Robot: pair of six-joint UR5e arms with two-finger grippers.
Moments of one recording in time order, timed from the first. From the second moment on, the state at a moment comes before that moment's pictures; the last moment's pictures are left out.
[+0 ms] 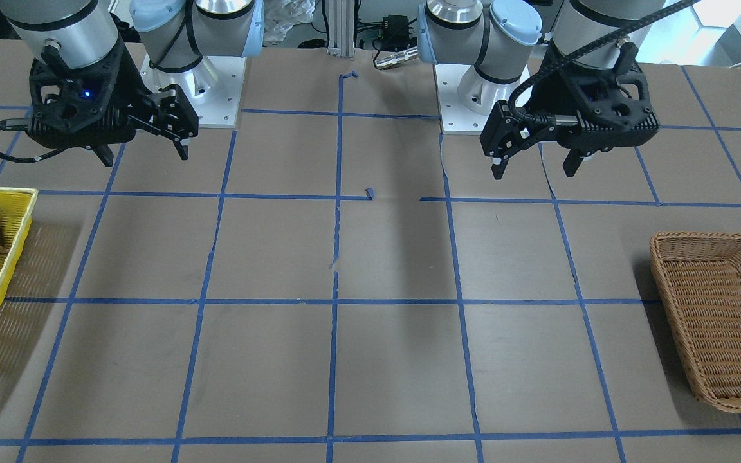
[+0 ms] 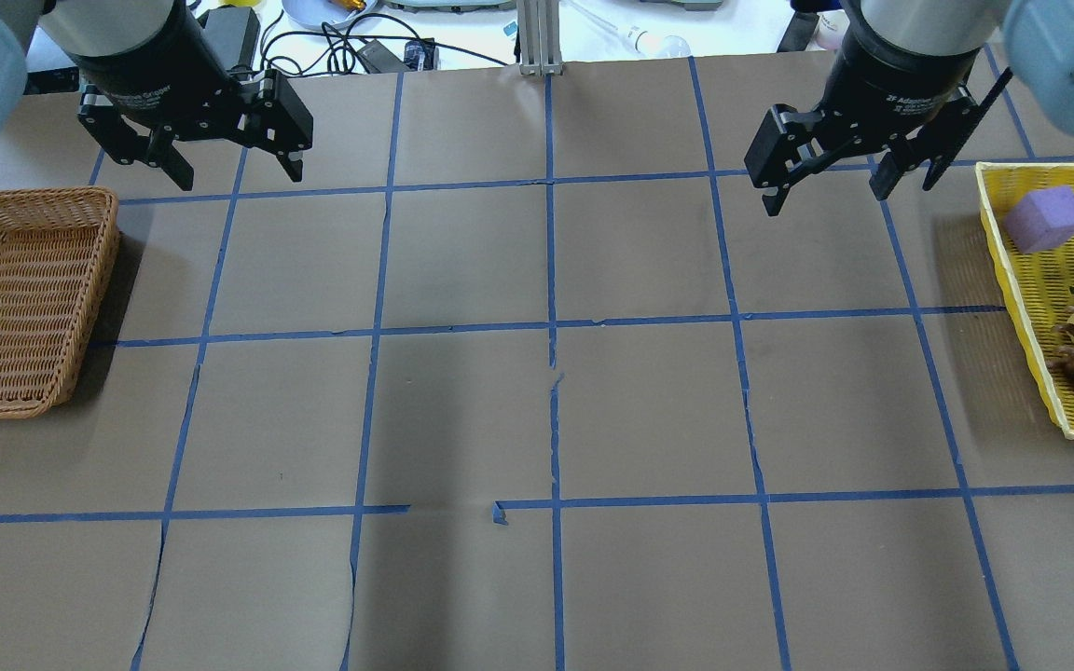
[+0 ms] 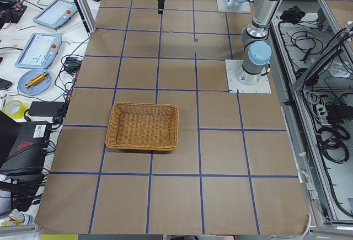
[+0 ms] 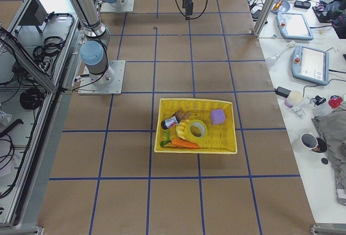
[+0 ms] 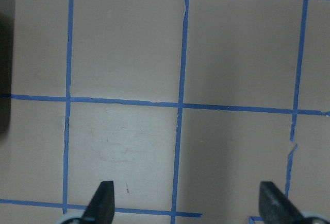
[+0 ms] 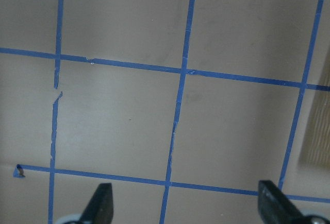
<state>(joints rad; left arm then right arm) -1.58 -1.60 -1.47 -1.56 1.60 -0.07 1.58 -1.56 1.51 -1.51 -1.58 -0.12</state>
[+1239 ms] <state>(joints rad) -1.58 -1.60 -1.47 -1.55 1.60 -0.07 1.47 -1.50 1.56 -1.56 -1.64 -0.22</state>
